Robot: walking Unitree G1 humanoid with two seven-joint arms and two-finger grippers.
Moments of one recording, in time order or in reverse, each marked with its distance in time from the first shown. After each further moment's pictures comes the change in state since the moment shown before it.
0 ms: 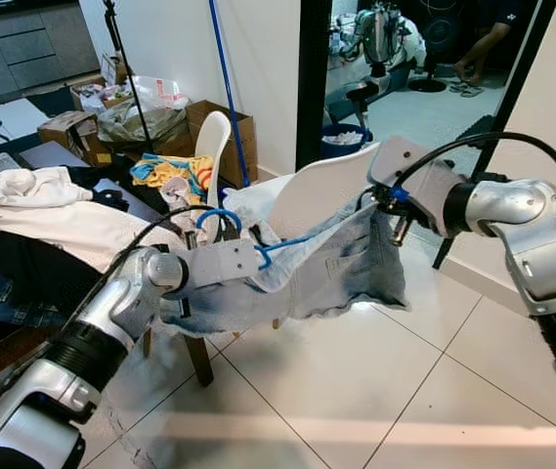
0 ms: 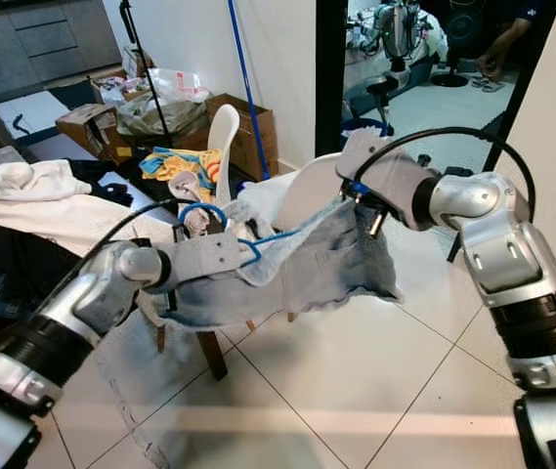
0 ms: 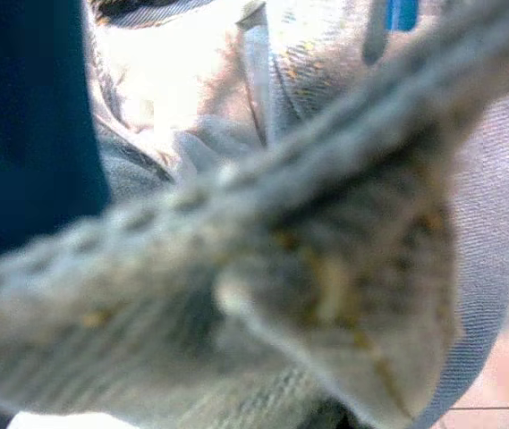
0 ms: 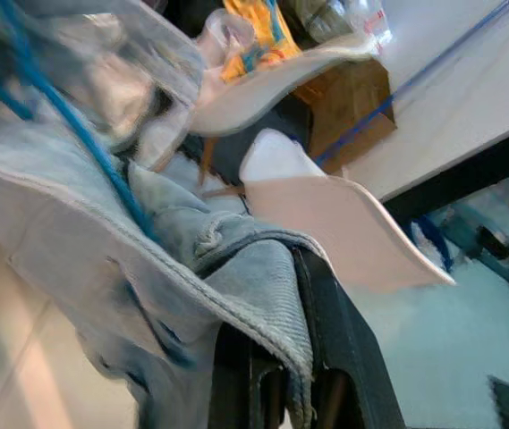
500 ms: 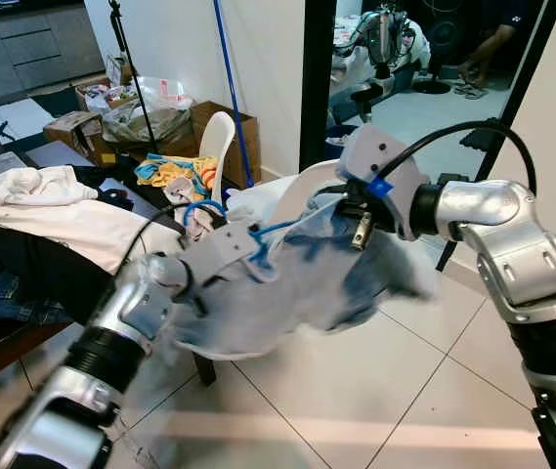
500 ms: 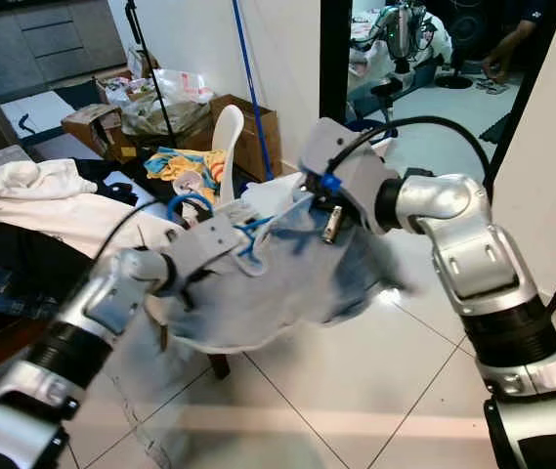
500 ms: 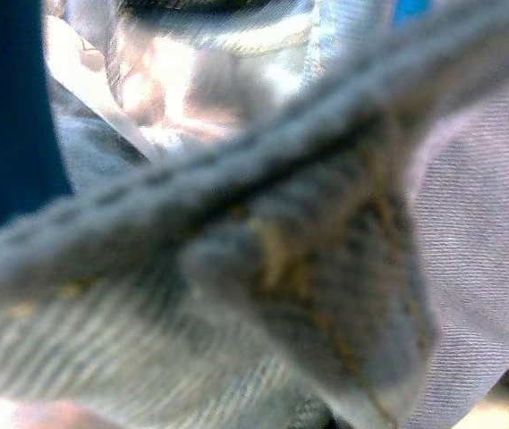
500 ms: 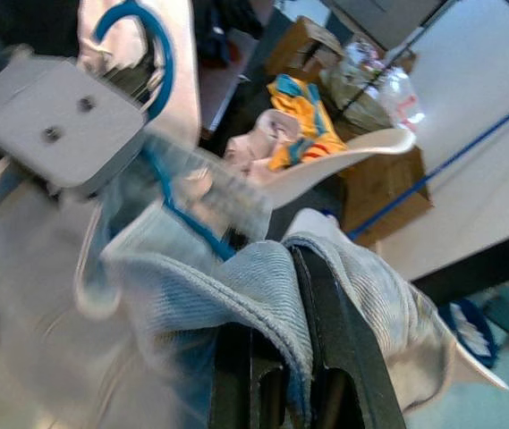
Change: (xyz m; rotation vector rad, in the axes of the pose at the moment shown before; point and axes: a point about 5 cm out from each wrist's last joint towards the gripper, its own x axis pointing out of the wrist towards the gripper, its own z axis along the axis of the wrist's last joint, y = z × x) left arm 0.012 -0.024 0.029 -0.365 -0.254 -0.085; right arm 0.009 0.021 0.031 -0.002 -0.136 0.085
